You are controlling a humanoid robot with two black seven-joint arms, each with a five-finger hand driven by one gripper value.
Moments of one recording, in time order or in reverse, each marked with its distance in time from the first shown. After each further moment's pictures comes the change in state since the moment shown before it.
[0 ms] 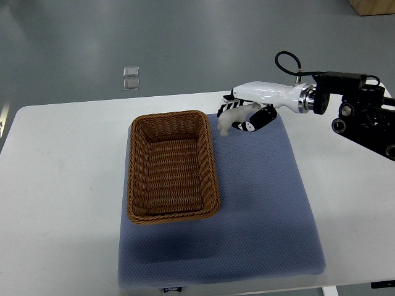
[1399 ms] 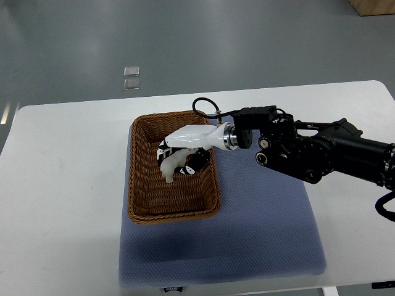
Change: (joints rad) left arm 0.000 0.000 0.000 0.000 0.000 0.000 0.000; right arm 0.032 0.342 -0.183 -0.201 -0.010 -0.015 0.002
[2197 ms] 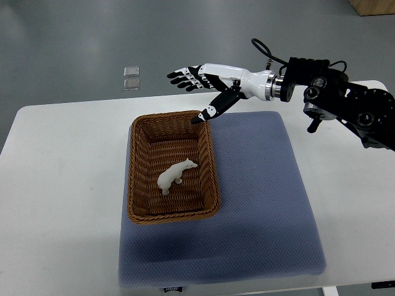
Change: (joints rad) left arm 0.000 0.000 0.000 0.000 0.000 0.000 0.000; right arm -0.011 -0.190 0.289 0.010 0.656 0.258 -0.091
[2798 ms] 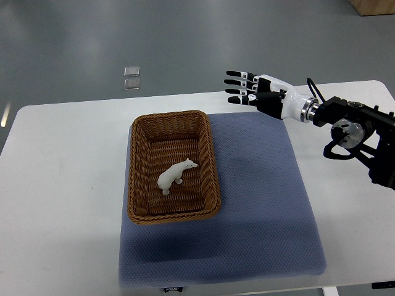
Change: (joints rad) left arm 0.000 0.000 0.000 0.000 0.000 0.000 0.000; right arm -0.194 -0.047 0.016 -0.124 0.717 -0.033 -0.168
